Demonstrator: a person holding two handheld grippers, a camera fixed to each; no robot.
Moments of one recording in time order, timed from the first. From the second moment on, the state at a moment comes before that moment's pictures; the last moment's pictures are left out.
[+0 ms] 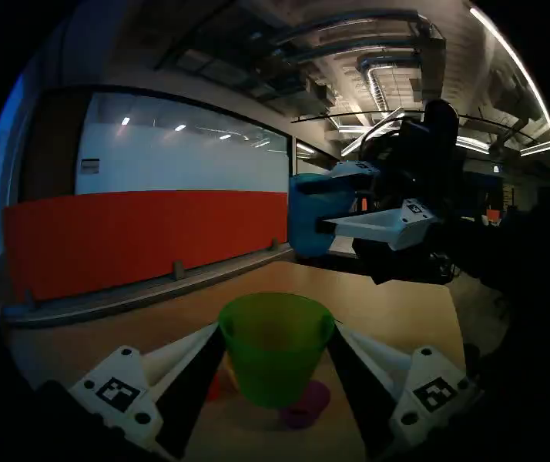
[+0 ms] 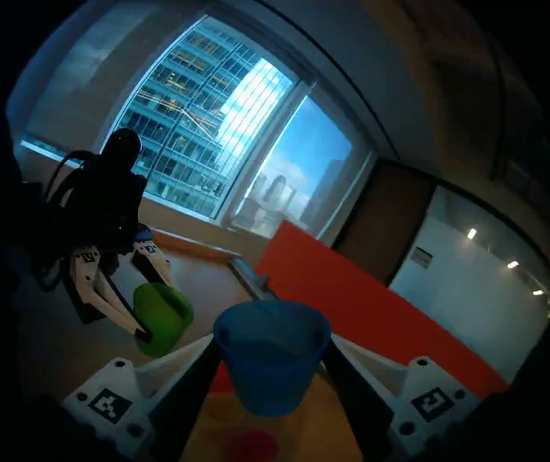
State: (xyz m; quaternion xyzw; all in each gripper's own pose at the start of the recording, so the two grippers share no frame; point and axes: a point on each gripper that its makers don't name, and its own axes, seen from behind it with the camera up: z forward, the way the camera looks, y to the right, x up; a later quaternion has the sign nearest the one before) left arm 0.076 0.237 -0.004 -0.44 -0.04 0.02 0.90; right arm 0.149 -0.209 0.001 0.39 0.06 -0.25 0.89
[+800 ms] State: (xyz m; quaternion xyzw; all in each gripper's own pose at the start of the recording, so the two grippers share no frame) left arm 0.081 0.255 -0.011 -0.45 -0.04 0.02 0.89; right arm 0.193 -0.236 0.014 0.37 0.13 -0.37 0.84
